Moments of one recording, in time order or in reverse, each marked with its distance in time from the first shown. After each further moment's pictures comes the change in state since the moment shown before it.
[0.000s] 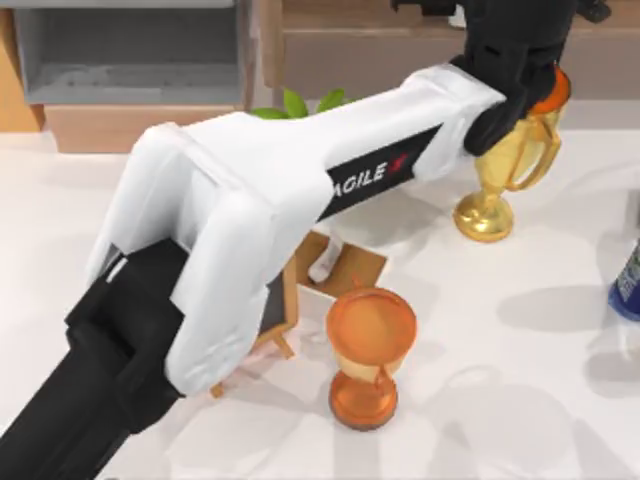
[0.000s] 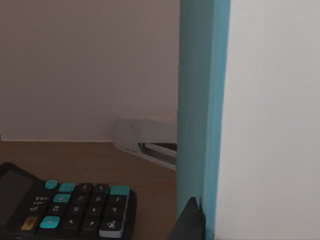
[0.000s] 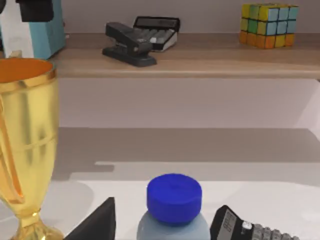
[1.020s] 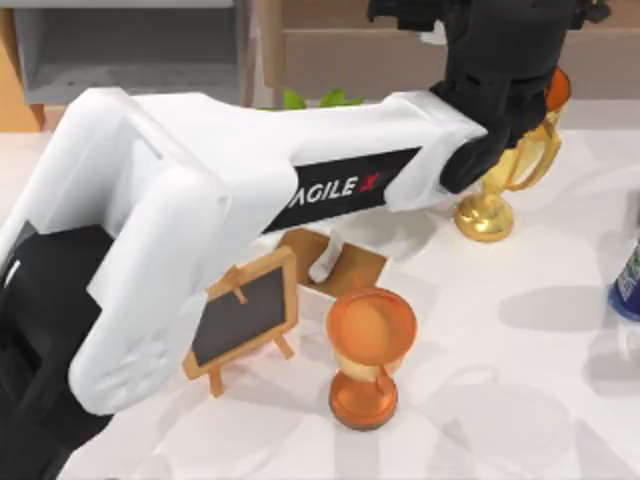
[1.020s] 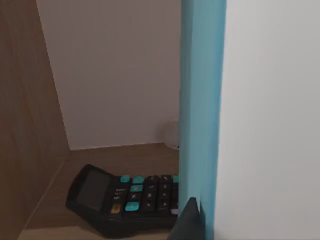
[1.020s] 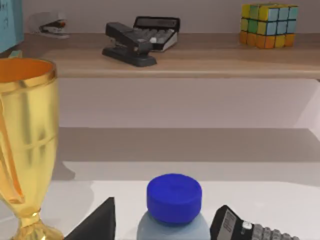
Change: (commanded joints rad) left arm -0.045 -0.266 -0.431 0.187 -0.077 0.139; right arm 0.000 0.000 0.000 0.000 0.000 0.000
